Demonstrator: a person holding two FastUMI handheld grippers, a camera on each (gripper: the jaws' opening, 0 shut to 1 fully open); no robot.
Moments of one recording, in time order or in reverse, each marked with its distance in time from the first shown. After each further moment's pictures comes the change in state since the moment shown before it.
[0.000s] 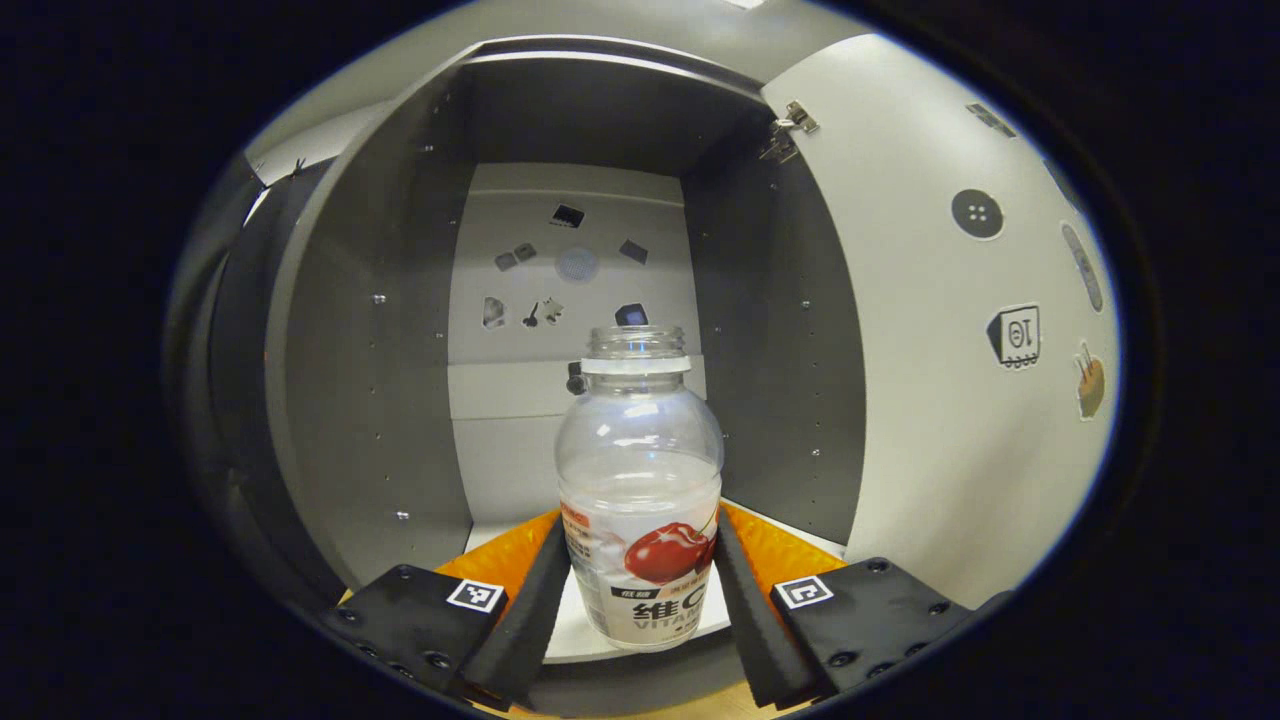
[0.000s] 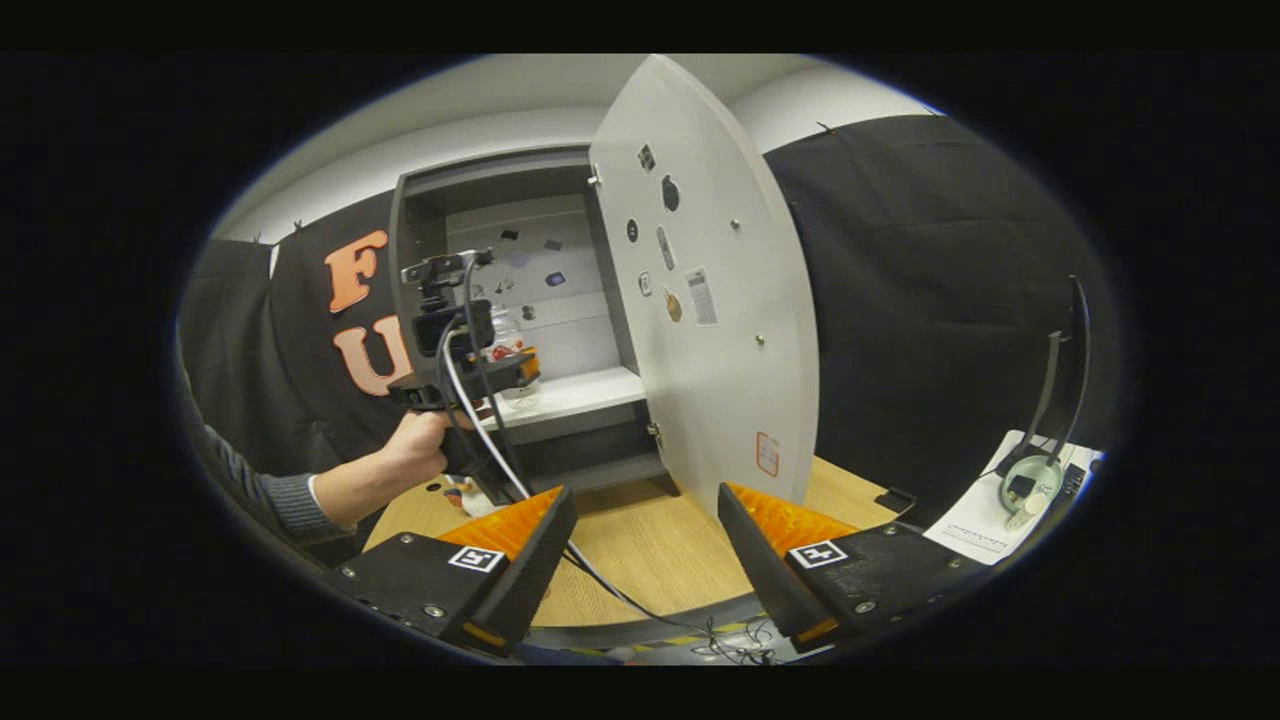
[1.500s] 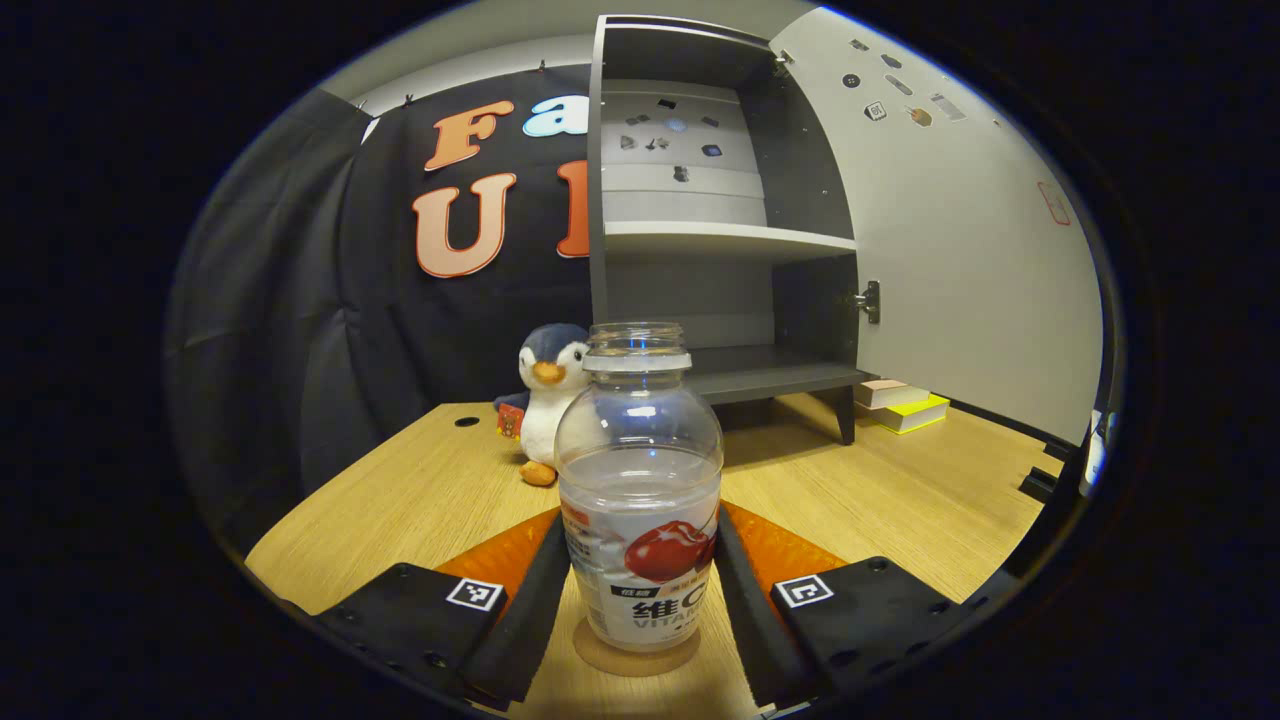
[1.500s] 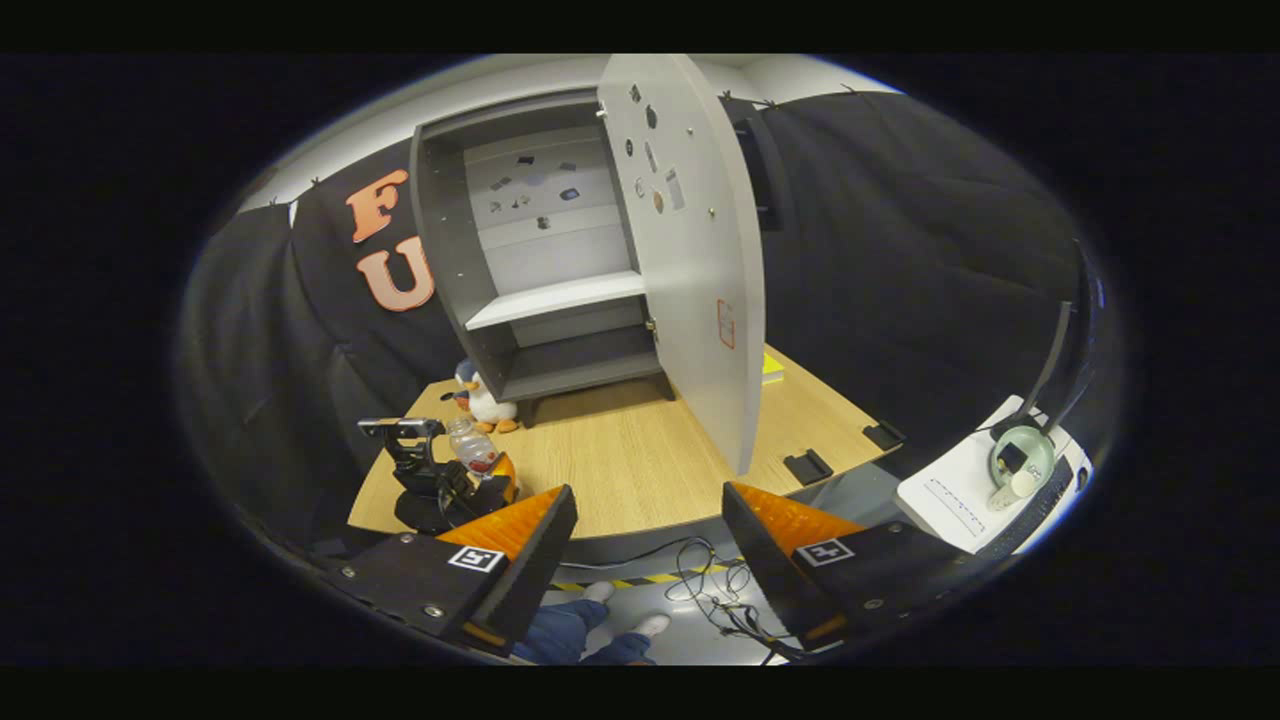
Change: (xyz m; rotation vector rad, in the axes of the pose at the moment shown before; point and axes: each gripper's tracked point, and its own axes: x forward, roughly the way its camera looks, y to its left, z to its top) left arm -0.272 0.038 -0.332 -0.049 0.295 0.246; right arm -0.061 -0.041 -0.099 -0.068 0.341 0.078
